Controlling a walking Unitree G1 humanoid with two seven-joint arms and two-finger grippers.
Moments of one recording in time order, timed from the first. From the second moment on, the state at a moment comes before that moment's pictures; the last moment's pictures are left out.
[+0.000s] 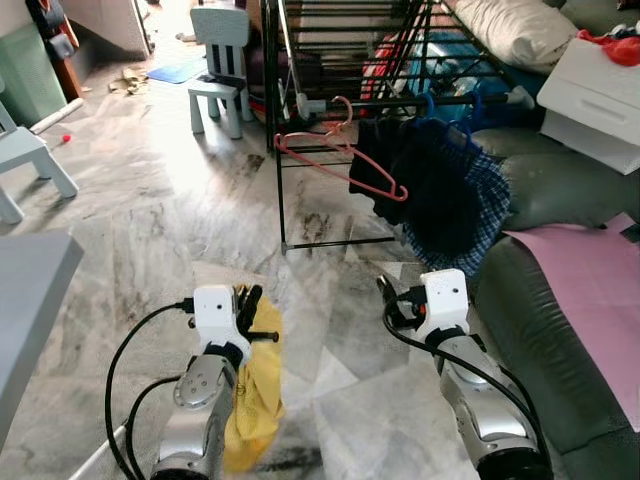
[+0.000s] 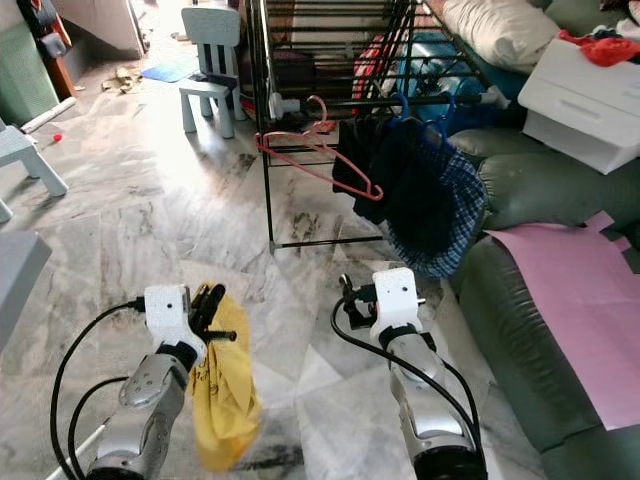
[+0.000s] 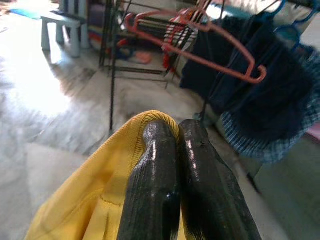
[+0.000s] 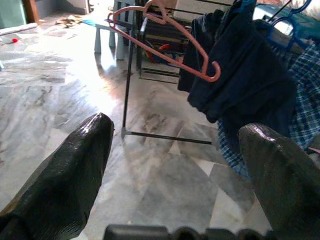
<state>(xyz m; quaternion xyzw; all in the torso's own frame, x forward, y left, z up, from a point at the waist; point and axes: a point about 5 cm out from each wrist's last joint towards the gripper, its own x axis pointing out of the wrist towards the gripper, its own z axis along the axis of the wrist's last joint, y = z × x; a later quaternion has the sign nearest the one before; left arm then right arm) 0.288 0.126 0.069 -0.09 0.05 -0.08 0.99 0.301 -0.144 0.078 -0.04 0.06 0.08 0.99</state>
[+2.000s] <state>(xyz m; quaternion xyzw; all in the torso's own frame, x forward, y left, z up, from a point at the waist) 0.287 0.107 0.065 -0.10 0.07 -0.12 0.99 0.304 -0.150 0.090 -0.08 0.03 0.07 0.99</state>
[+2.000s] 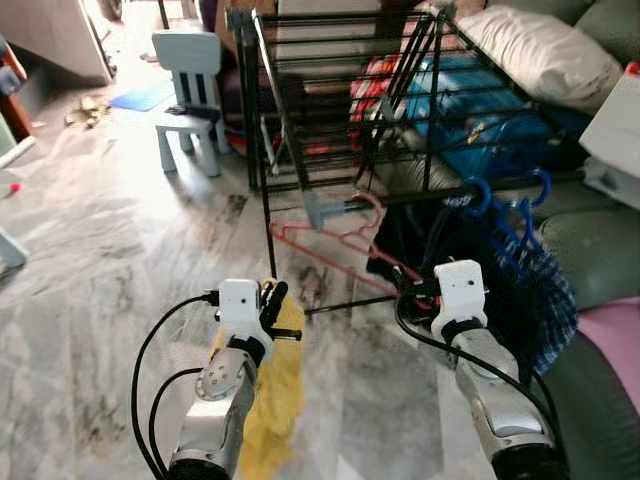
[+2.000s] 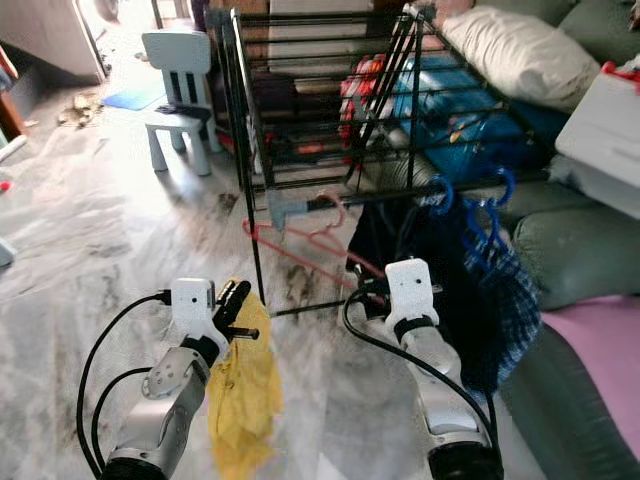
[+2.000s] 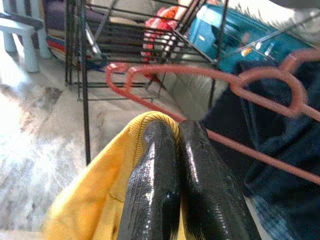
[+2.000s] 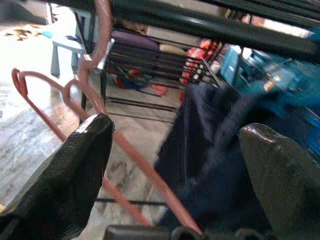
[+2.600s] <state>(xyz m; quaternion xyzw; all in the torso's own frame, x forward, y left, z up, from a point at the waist) 0.286 0.110 0.062 -0.11 0.08 -0.11 0.99 0.314 -0.166 0.090 -0.14 0.06 0.13 0.98</state>
